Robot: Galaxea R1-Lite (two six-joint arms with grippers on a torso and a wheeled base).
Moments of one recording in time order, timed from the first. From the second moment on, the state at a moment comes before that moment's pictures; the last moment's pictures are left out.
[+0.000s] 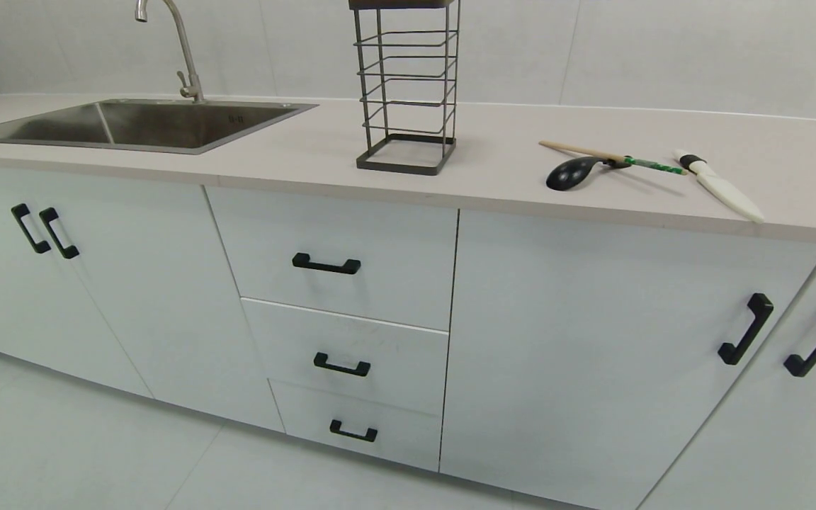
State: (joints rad) left arm 0.00 0.00 0.00 -0.03 -0.02 0.02; right arm 0.00 0.01 0.00 0.00 0.03 0.00
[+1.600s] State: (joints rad) left arm -0.05 0.97 -0.48 -0.38 -0.30 0.56; right arm 0.00 0.01 0.00 0.00 0.03 0.00
